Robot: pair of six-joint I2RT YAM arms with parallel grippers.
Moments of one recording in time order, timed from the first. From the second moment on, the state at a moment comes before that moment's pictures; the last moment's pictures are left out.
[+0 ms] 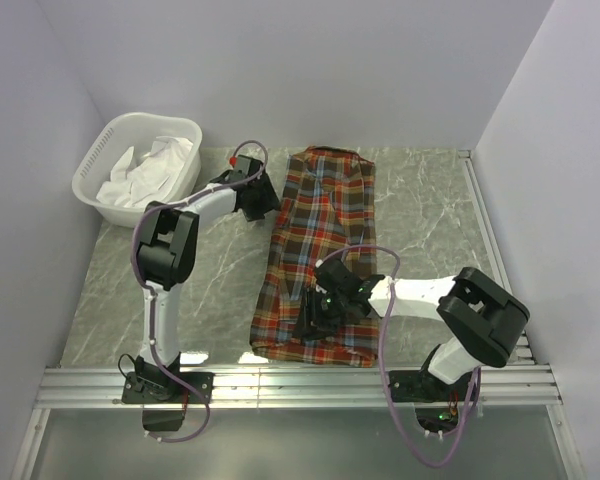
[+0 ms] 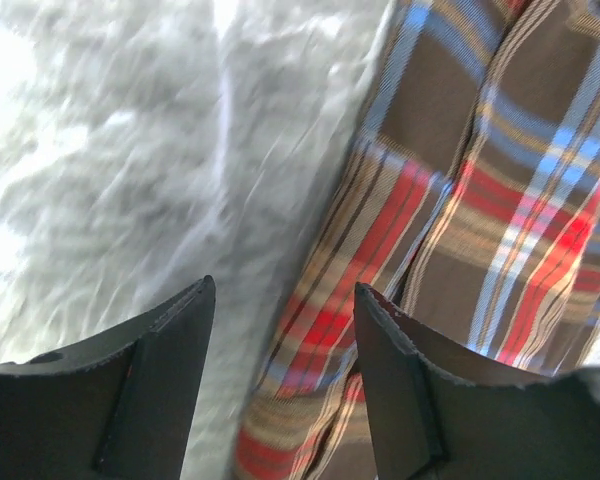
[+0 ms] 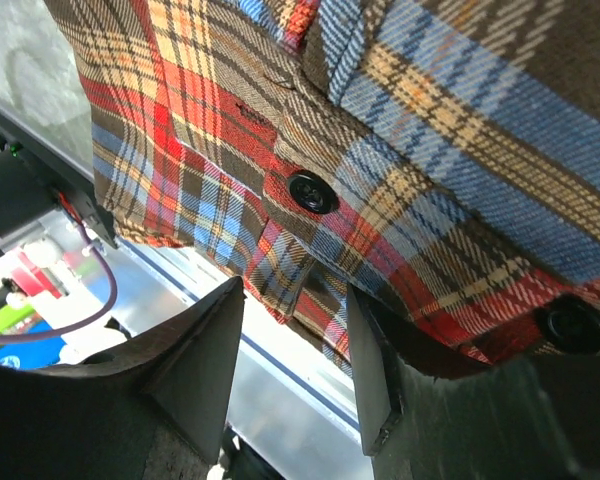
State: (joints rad) left arm -0.36 2.13 1.56 -0.33 0.06 -0.73; right arm 0.88 1.53 0.64 -0.11 -0.39 0.98
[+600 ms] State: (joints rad) left arm -0.36 2.21 1.57 -0.16 0.15 -0.74; right arm 0.90 1.54 0.67 -0.12 -0.40 0.96
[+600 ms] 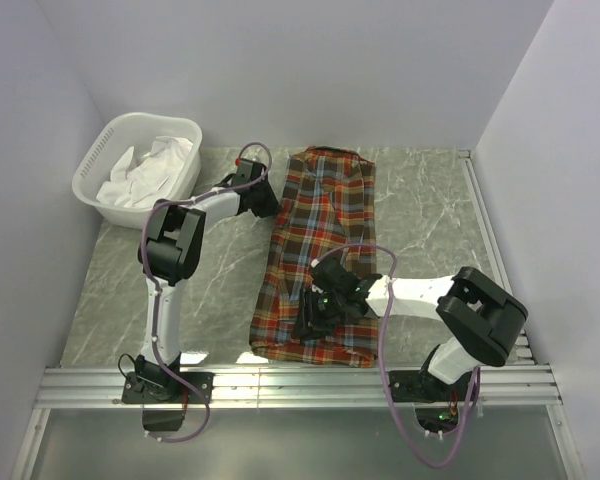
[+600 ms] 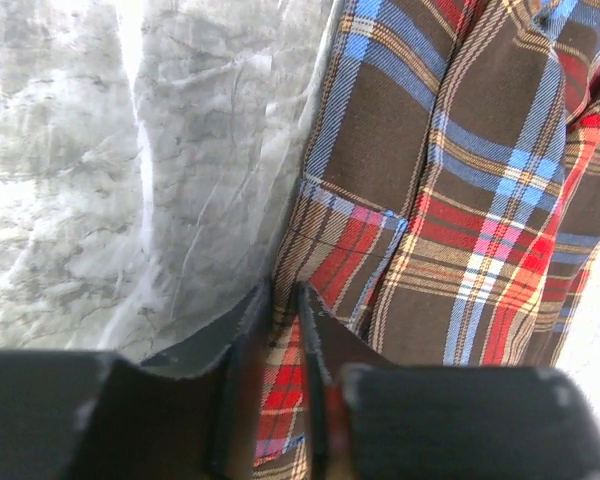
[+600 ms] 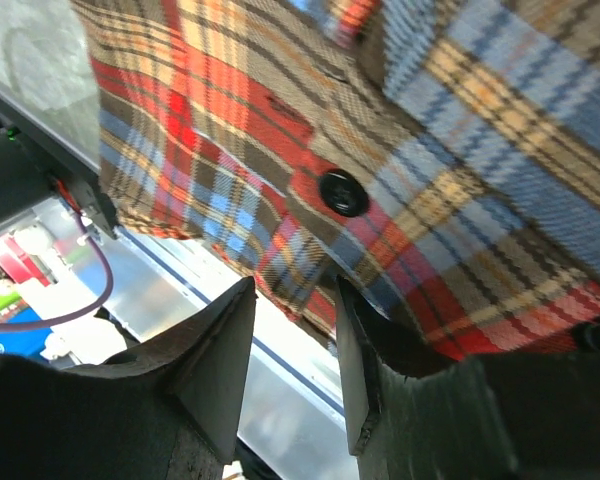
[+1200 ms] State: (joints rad) left arm -0.37 2.24 1.60 -0.16 0.15 -0.74; right arm 0.91 1.42 0.68 -0.22 -0.37 0.92
